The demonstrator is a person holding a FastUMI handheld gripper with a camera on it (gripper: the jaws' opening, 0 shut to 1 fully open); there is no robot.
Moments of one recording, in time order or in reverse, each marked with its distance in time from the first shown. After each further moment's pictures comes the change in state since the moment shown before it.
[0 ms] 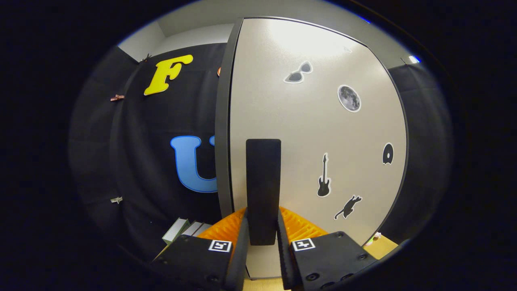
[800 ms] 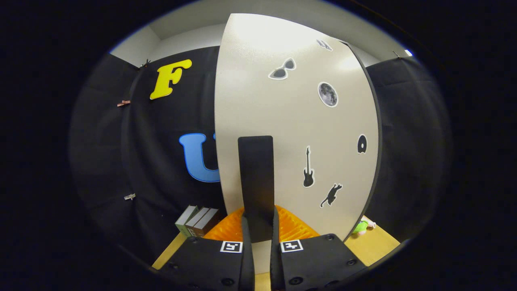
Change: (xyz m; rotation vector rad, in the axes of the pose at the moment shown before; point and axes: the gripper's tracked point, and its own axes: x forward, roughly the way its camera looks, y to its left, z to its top) arm -0.098 -0.035 0.002 0.048 0.062 0.029
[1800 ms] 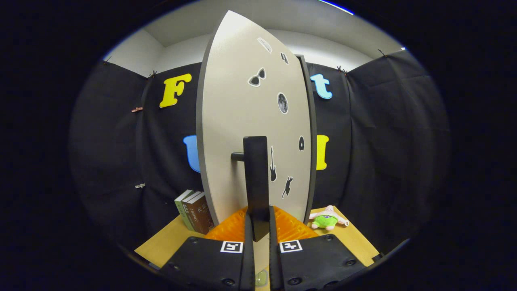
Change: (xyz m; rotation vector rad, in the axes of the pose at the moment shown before) arm -0.166 -0.161 0.000 0.005 -0.016 0.083
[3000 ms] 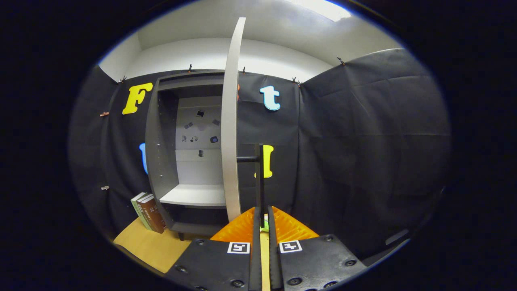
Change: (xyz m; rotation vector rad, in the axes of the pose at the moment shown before) arm -0.083 -0.154 0.019 -0.047 -0.082 -0.335
